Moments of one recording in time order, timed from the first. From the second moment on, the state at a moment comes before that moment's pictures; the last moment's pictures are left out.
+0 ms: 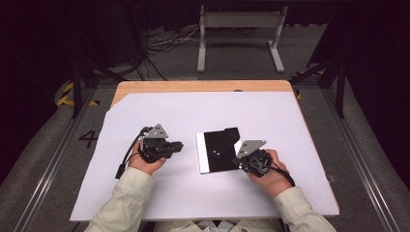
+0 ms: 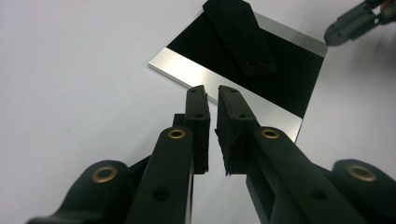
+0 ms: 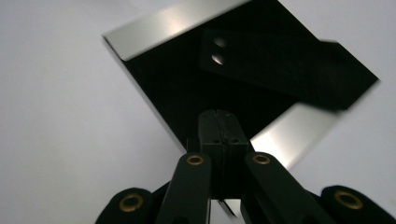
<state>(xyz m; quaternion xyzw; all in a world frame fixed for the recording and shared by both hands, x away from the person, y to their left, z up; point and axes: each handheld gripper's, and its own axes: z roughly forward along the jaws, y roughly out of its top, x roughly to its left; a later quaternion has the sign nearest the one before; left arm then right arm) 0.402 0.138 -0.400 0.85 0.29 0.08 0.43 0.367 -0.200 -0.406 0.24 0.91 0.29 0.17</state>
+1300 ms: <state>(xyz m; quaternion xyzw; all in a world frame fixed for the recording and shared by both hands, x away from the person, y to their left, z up) 0.403 0.137 -0.402 0.85 0.30 0.08 0.42 0.368 -0.175 -0.425 0.20 0.93 0.27 0.13</state>
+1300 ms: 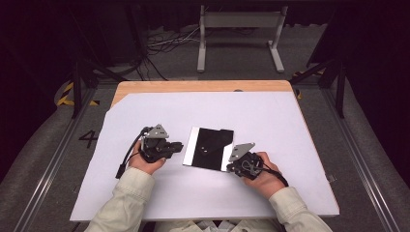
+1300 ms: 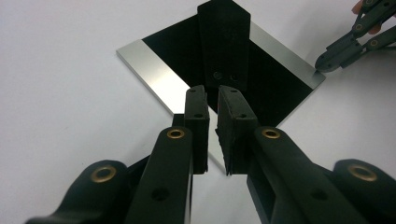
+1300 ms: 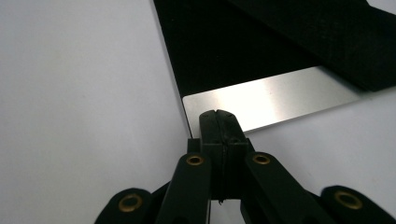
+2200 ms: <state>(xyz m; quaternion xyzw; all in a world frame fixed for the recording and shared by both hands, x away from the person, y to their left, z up) 0.405 0.144 -0.403 0.85 0.30 0.08 0.43 0.478 -0.203 -0.403 0.28 0.89 0.32 0.16</state>
